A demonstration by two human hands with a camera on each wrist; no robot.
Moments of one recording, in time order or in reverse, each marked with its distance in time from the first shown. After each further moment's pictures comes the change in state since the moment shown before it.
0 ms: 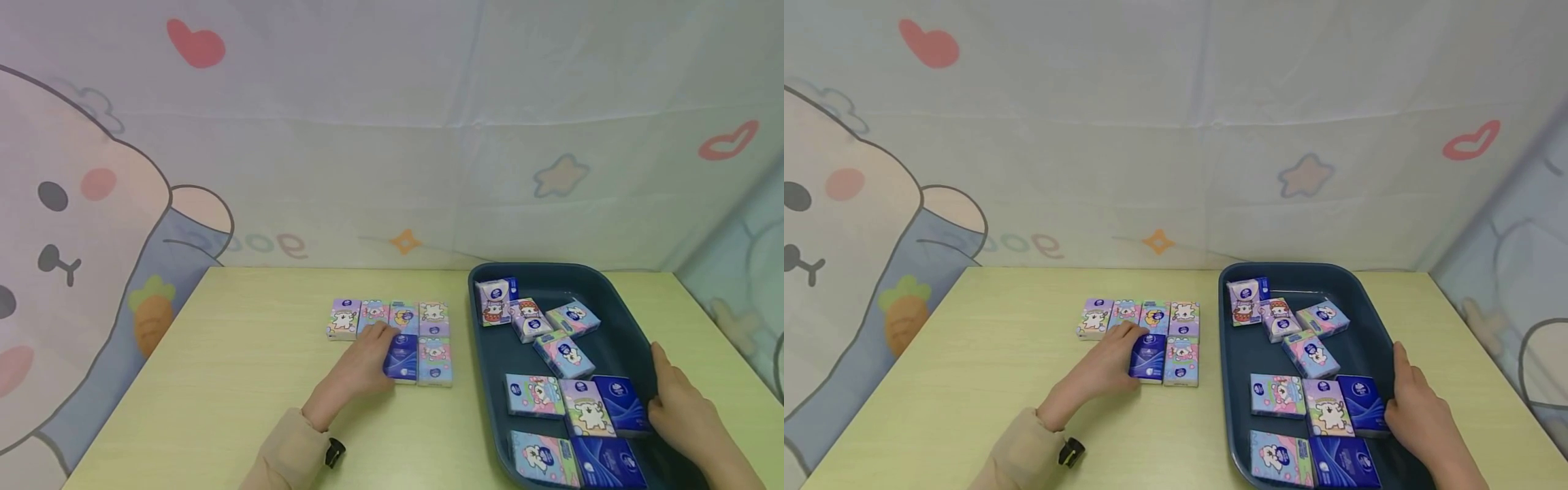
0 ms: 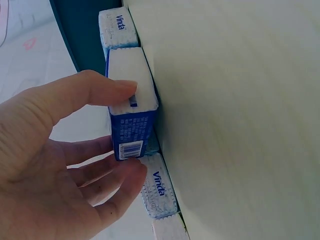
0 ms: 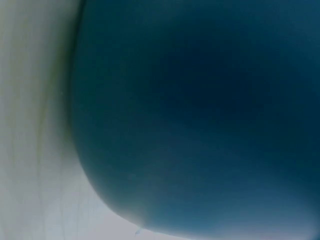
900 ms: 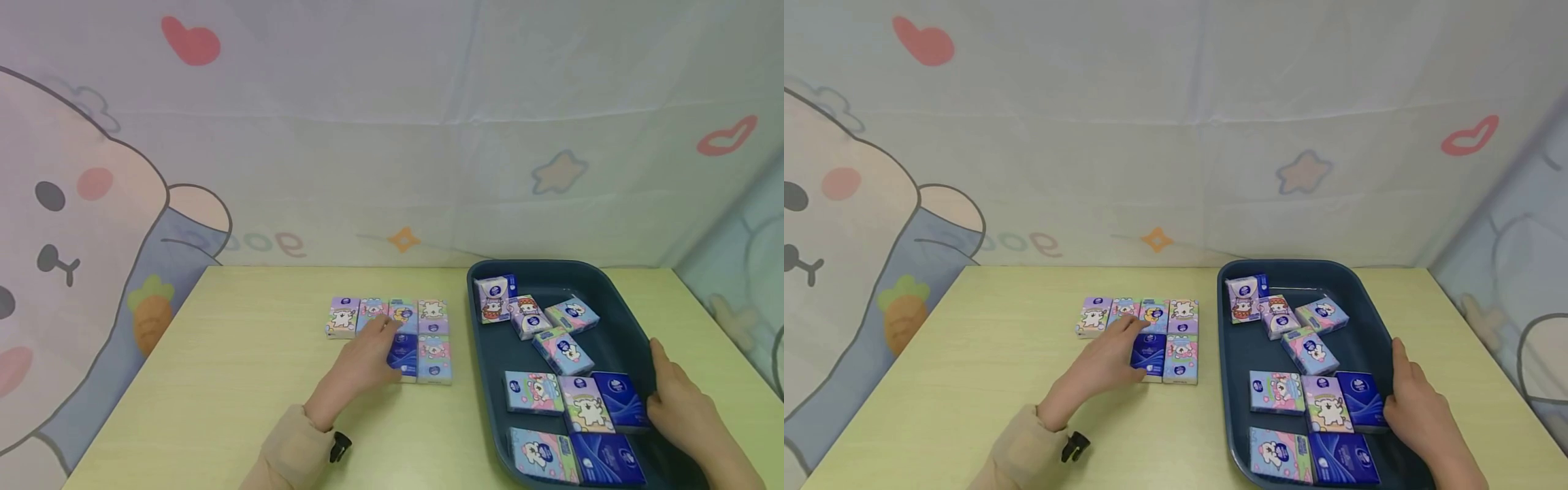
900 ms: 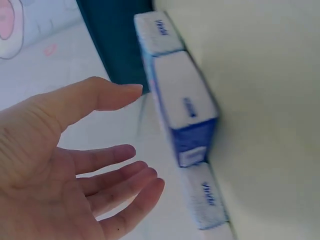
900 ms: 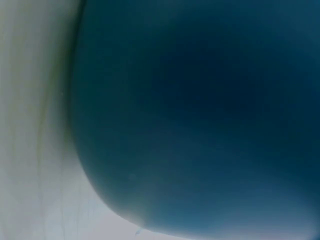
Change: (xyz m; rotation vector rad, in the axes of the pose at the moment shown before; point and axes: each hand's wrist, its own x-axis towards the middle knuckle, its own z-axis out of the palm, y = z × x) left_hand 0.002 0.021 -0.014 0.015 -0.030 -0.098; right_hand 0.000 -0.001 0.000 -0.003 0.011 0.014
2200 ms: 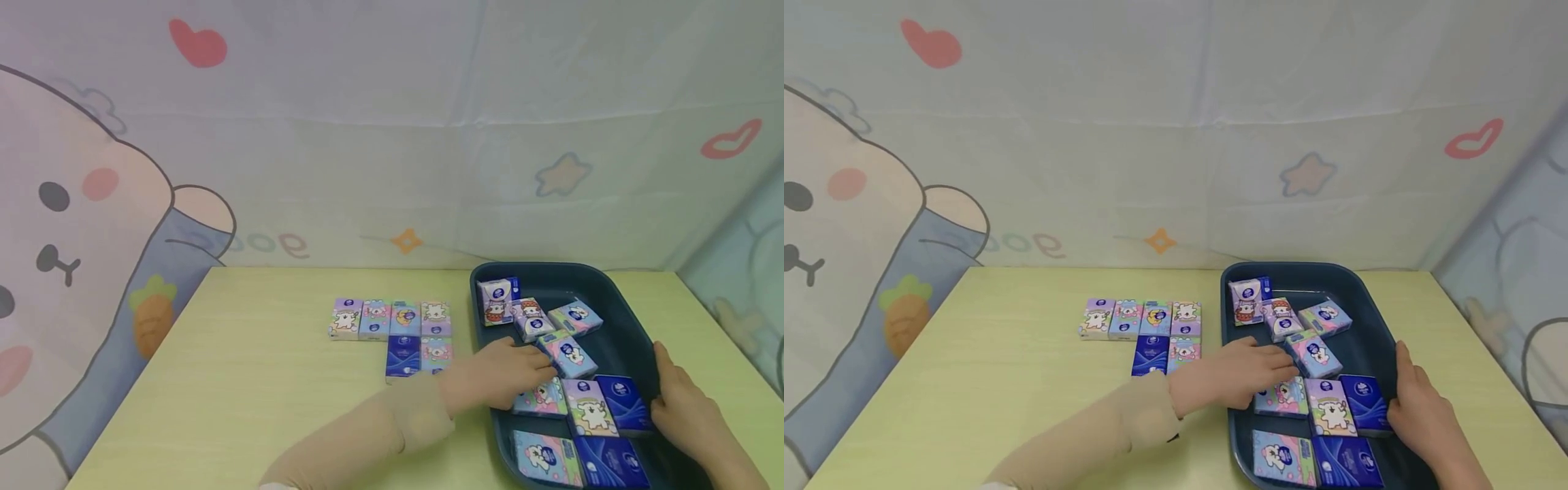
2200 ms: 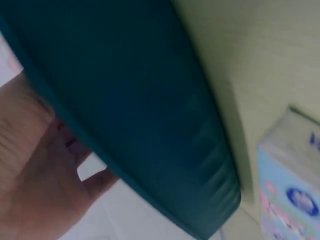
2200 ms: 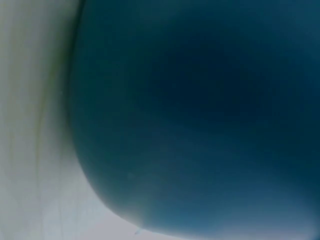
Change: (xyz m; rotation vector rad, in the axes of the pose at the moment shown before) left_hand 0.060 0.141 0.042 0.691 -0.248 0.709; right_hand 0.000 0.000 -0.001 -0.010 -0.013 0.000
